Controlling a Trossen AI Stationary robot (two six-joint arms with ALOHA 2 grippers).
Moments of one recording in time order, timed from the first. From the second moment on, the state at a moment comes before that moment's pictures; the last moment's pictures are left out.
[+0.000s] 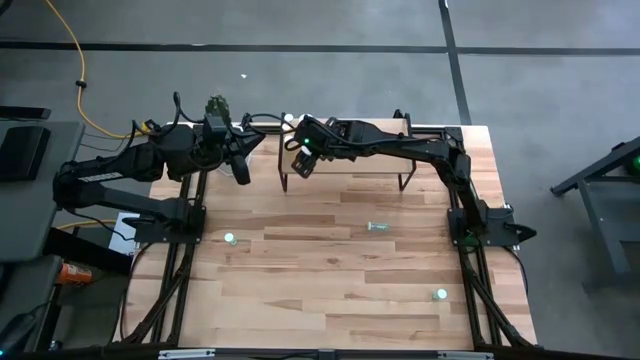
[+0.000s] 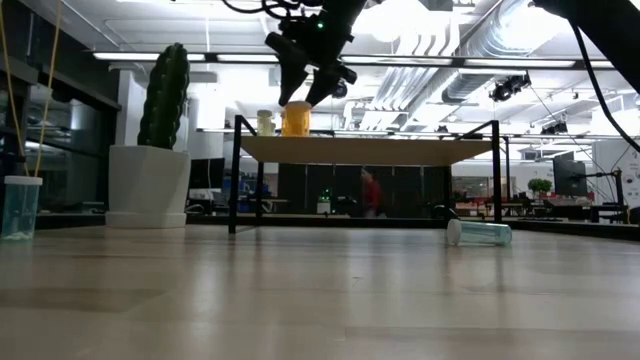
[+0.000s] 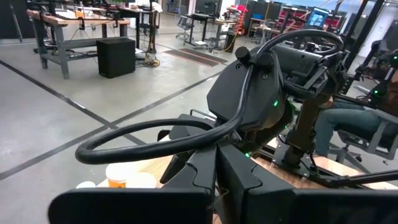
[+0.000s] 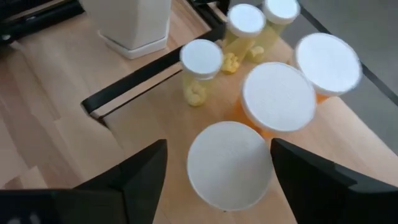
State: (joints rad) left arm 0.21 0.89 1.09 -0.34 -0.41 -0.21; right arm -0.21 2.10 2.11 -0.91 0.33 0.27
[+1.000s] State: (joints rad) left arm 0.07 0.80 0.99 -0.21 -0.41 -0.15; right arm -0.04 1.63 1.54 -1.12 0.36 0.39
